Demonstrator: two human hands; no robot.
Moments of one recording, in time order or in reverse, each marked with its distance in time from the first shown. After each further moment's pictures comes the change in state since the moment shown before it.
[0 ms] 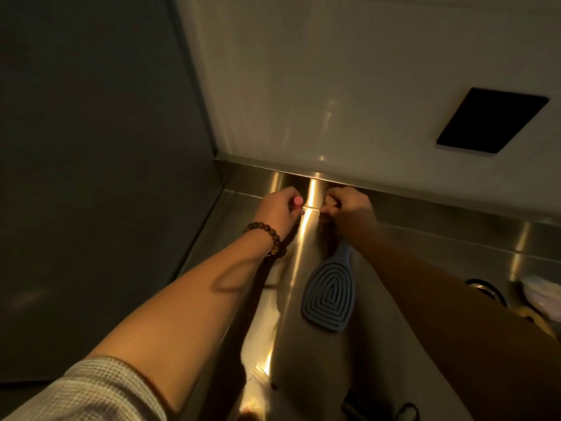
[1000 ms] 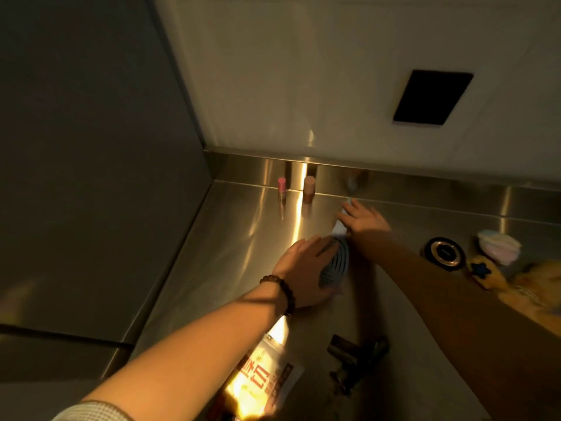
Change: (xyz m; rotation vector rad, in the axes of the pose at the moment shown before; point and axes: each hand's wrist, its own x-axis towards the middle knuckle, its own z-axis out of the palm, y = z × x) left_hand -0.145 0.048 0.038 0.404 -0.254 0.580; right_hand -0.083 0.055 -0.033 -0.655 -0.422 0.004
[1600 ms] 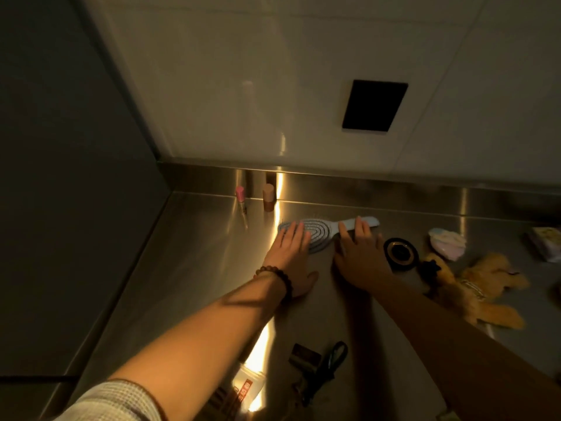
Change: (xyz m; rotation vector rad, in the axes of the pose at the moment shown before) left_hand 0.065 0.019 0.039 0.218 -0.253 -0.179; right_hand -0.050 0.051 0.056 0.075 0.151 0.247
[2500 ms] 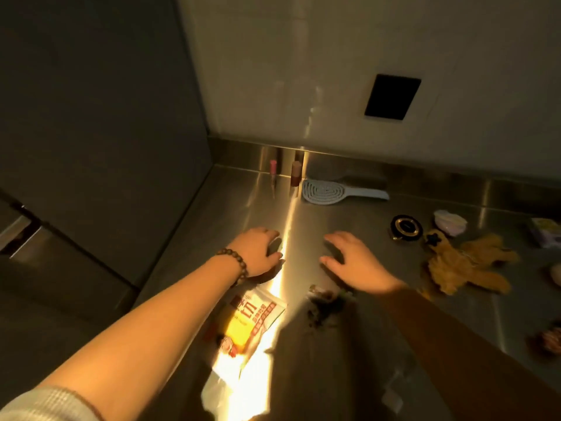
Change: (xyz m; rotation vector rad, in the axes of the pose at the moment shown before) left_hand -0.151 -0.059 -0.033 -0.302 -0.030 -0.144; right_hand -0.128 -0.069 -0.051 0.416 -0.115 -0.202
